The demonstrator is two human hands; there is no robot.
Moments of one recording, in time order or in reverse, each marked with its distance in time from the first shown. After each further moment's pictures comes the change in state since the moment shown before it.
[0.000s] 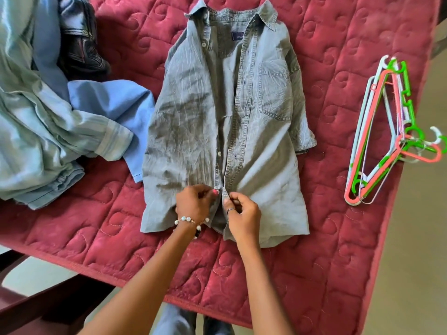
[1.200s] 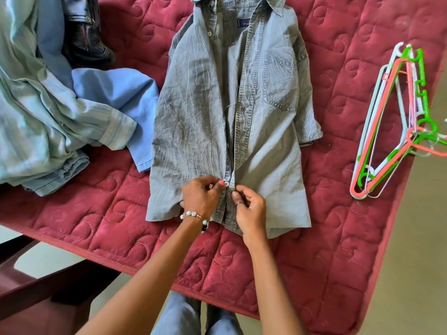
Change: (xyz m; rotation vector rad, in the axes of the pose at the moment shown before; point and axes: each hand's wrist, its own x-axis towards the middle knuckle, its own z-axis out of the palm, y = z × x) left_hand -0.018 0.015 0.002 -0.120 0.071 -0.011; right_hand 0.001 0.015 -0.006 0.172 -0.081 0.088
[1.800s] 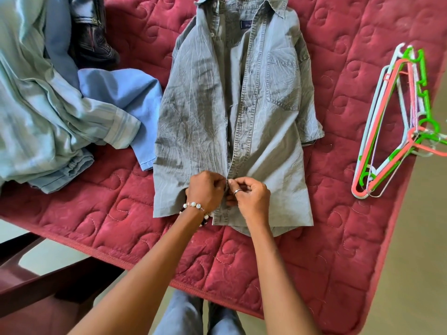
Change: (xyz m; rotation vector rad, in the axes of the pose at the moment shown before) left_hand 0.006 0.013 -0.010 0.313 -0.179 0.188; right_hand 0.015 -0.020 0.002 -0.163 0.004 -0.111
